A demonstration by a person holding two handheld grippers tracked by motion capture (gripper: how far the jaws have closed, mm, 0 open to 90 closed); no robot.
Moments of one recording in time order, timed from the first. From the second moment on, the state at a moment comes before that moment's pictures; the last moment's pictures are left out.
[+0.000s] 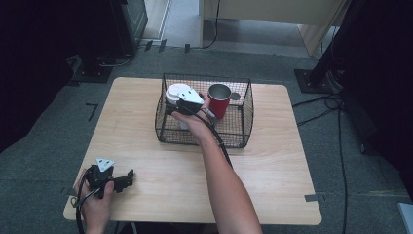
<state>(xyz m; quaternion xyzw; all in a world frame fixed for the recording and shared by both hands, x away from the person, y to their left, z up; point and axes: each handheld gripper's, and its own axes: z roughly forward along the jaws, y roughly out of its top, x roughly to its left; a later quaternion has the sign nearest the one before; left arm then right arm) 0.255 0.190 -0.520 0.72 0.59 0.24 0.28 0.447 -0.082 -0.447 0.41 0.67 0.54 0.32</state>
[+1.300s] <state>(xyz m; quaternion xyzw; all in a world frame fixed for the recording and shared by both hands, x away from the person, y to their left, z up) 0.255 0.190 -0.520 0.72 0.59 0.24 0.28 0.446 -0.115 -0.438 0.36 0.72 0.51 0.31</state>
